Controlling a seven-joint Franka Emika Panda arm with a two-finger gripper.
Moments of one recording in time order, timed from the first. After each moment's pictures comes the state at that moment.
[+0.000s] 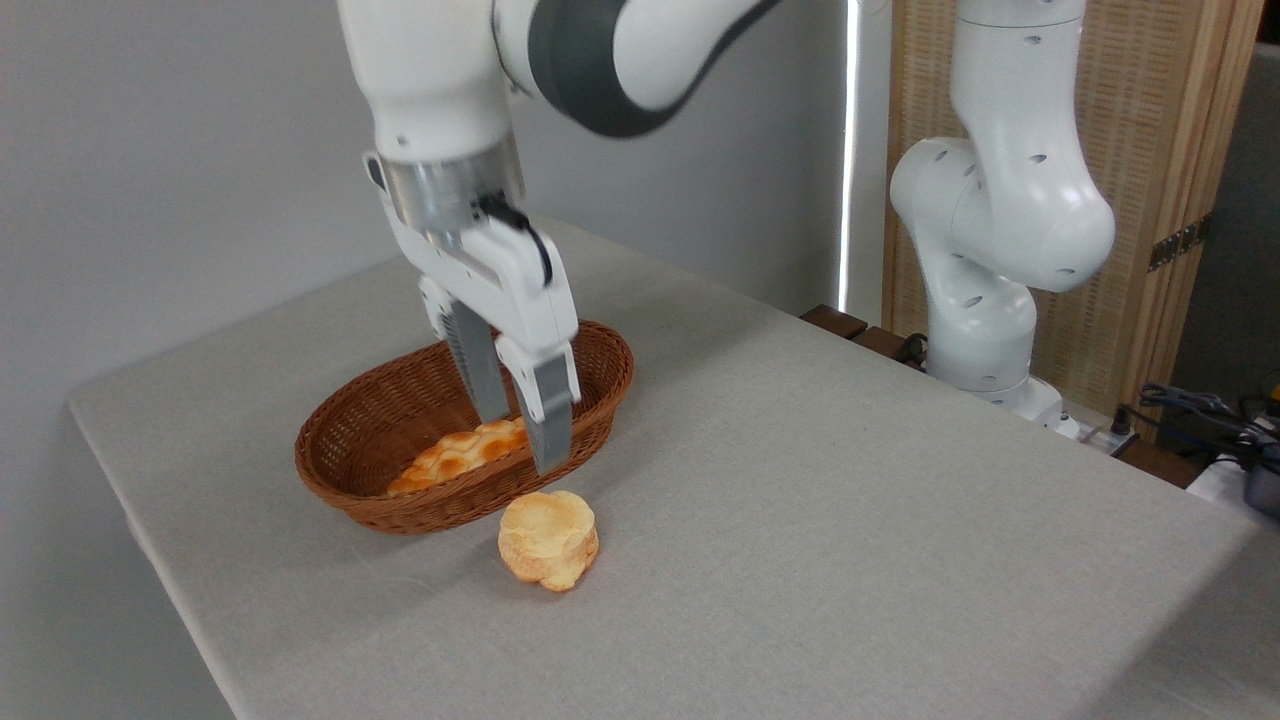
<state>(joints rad) -0.23 -0.02 0.13 -1.88 -0.04 1.85 0.75</state>
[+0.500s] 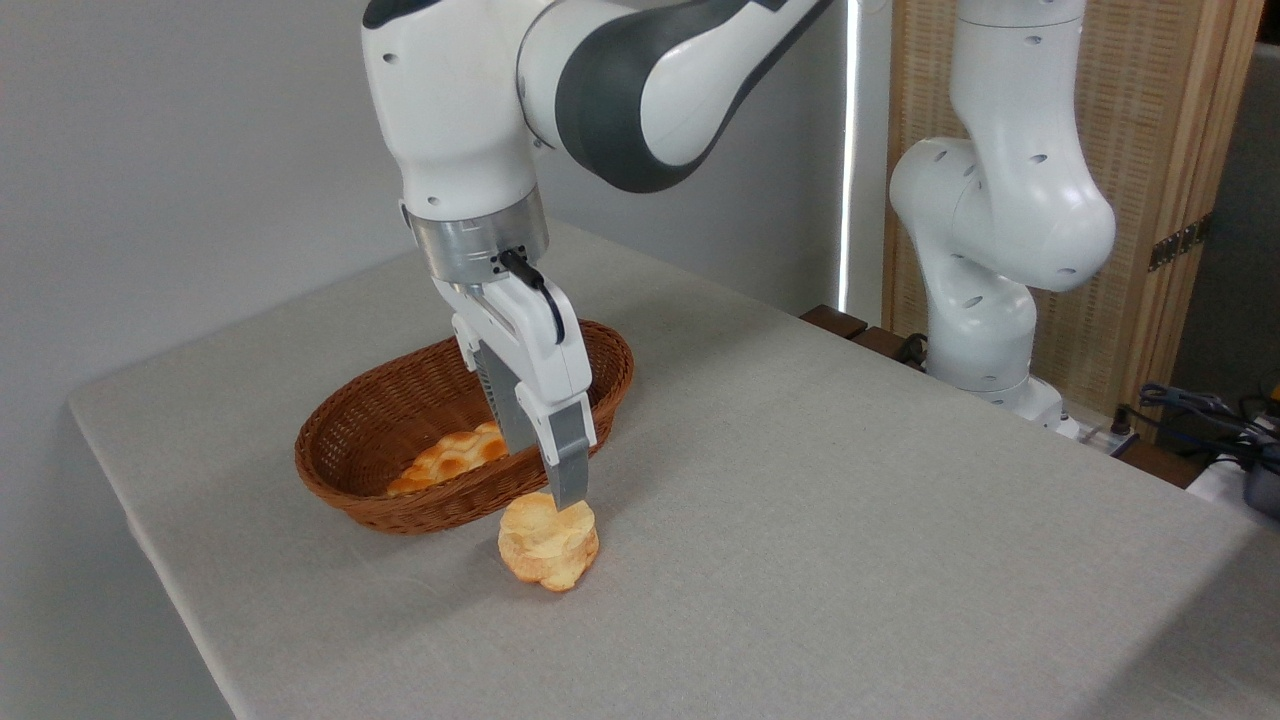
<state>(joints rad) -0.22 -0.02 0.14 -1.95 -0.04 1.91 0.85</state>
